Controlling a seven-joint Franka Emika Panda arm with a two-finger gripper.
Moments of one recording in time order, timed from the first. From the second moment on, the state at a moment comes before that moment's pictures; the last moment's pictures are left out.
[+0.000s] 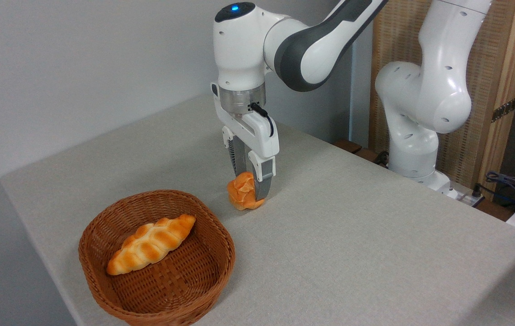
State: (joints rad) arm -0.34 -0.40 0.02 -2.53 -0.07 2.18 0.66
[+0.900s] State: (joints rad) arm -0.34 -0.40 0.03 -2.53 -0.07 2.18 0.66
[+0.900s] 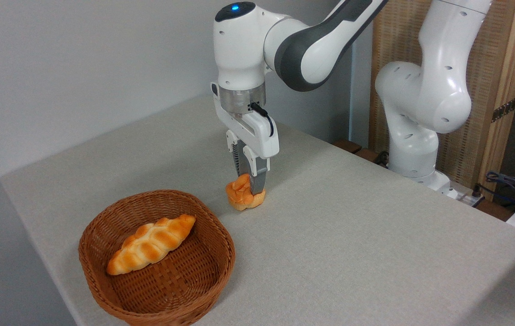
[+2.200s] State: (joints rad) arm -0.34 -0.06 0.26 -1.86 -0.02 2.06 0.67
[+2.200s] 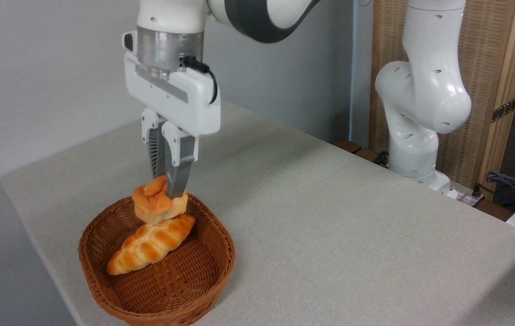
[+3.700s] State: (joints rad) arm -0.34 -0.02 0.26 -1.77 0.09 1.98 0.68
